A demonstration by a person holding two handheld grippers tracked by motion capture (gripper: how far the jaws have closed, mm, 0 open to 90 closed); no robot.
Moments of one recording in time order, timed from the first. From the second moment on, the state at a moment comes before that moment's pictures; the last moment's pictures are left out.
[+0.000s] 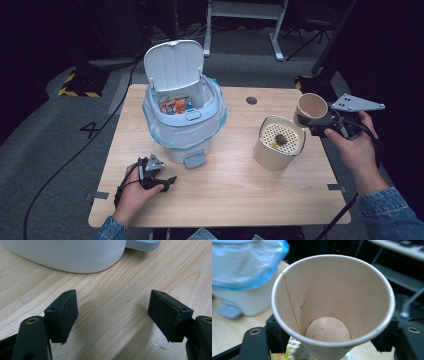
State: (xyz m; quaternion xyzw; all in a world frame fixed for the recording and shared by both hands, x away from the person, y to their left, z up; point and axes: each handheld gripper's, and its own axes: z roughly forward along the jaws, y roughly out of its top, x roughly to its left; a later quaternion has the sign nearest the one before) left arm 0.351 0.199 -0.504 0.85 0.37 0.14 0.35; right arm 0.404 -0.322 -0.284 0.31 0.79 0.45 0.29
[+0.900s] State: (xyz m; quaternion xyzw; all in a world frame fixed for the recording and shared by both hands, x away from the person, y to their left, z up) left arm 0.351 0.199 -0.504 0.85 0.37 0.14 0.35; right arm 0.358 -0.276 -0.331 0.25 0.82 0.49 0.17
